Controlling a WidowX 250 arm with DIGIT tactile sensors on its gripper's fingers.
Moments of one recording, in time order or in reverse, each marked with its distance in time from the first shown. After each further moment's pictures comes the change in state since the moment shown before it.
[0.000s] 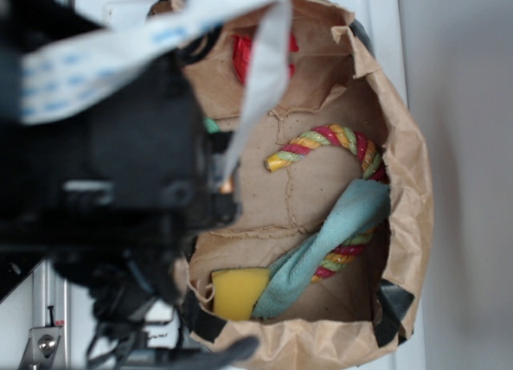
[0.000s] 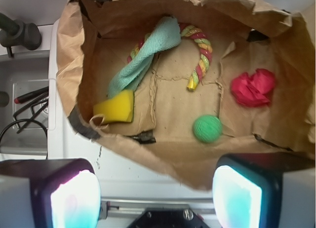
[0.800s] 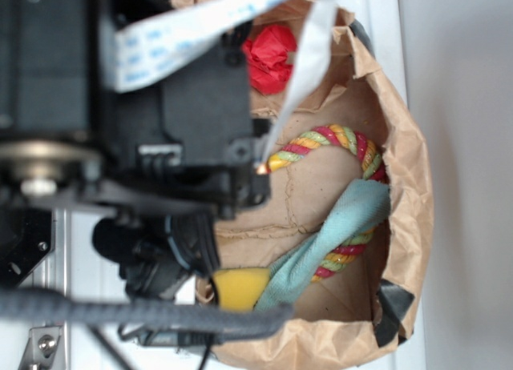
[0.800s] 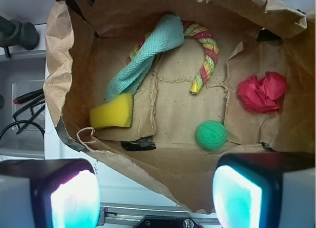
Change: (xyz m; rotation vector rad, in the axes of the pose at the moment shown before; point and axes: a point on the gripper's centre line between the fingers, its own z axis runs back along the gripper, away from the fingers) arm 0.005 0.005 -0.008 -0.010 0.013 -0.010
